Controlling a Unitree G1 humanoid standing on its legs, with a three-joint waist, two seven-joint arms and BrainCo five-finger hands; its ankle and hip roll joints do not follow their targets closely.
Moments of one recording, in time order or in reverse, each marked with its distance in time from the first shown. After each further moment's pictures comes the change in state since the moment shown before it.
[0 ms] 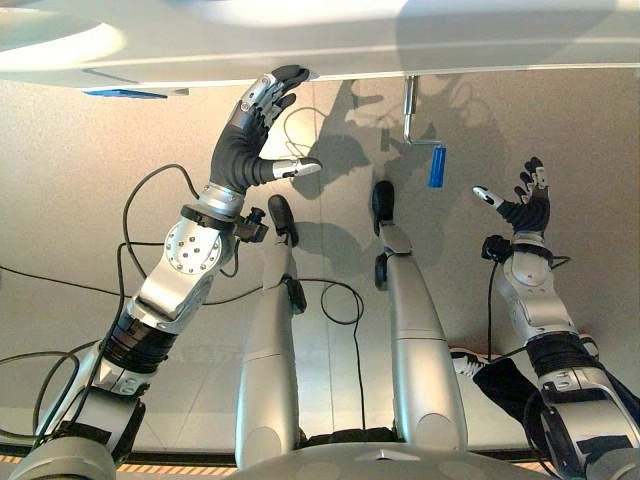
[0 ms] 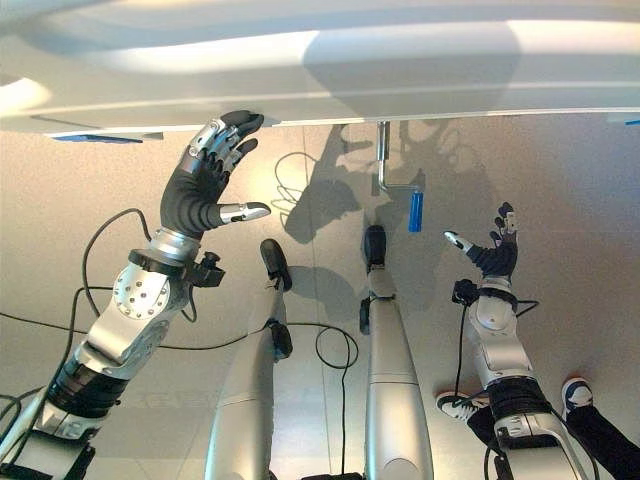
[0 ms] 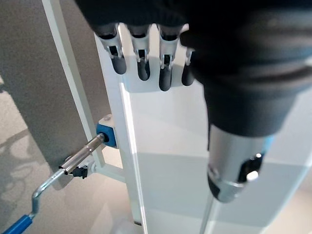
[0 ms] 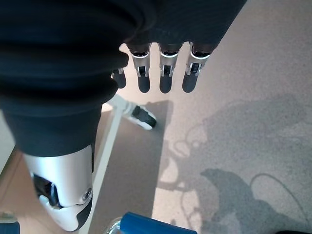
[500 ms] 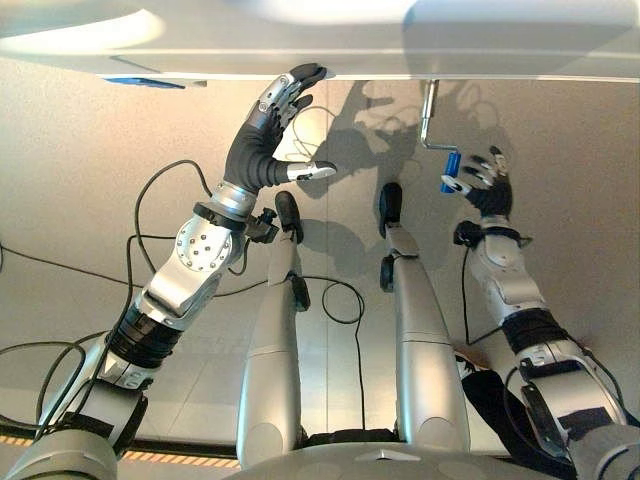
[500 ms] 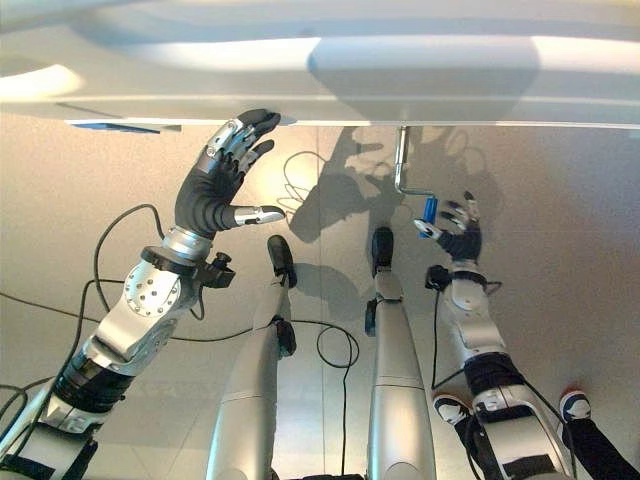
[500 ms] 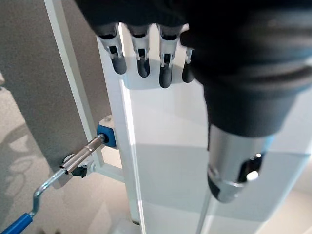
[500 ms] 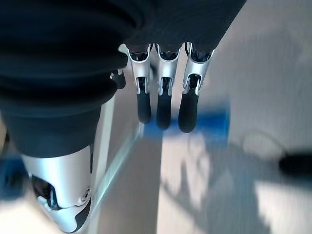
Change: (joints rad) left arm -0.024 0.004 -0.029 0.001 0.000 0.001 0.007; right arm -0.064 0.019 0.026 0.050 0.087 0.007 0.030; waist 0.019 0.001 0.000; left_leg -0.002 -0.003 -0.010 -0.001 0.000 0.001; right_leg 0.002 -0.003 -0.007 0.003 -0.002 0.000
